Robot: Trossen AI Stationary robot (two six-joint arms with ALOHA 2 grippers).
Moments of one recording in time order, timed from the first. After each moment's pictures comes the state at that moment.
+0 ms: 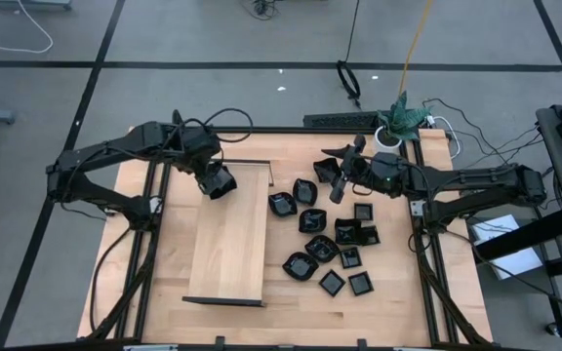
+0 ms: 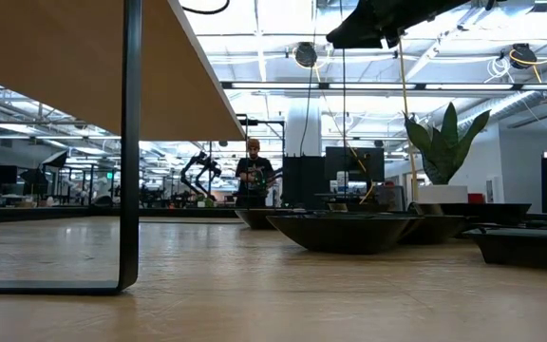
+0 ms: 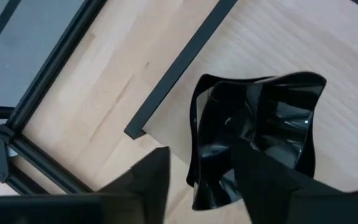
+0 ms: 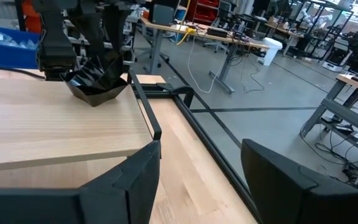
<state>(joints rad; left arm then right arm) 0.28 1.27 1.37 -1.33 -0.18 -0.29 -0.07 1.09 0.82 0.09 0.39 -0.15</state>
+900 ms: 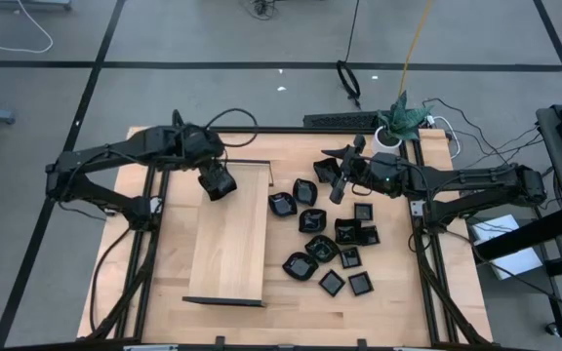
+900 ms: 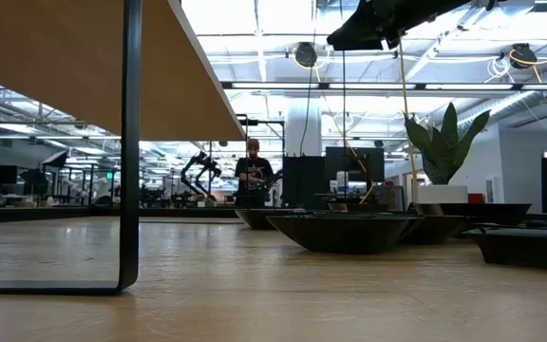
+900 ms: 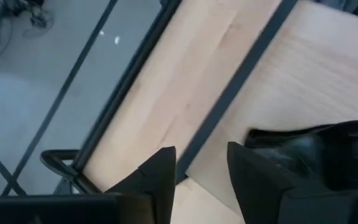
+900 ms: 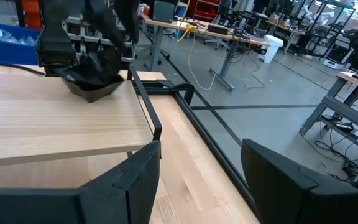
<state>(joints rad) 0.23 1.26 1.33 -1.20 -0.41 -0.19 -0.07 1.09 0.82 0.08 0.39 -0.14</state>
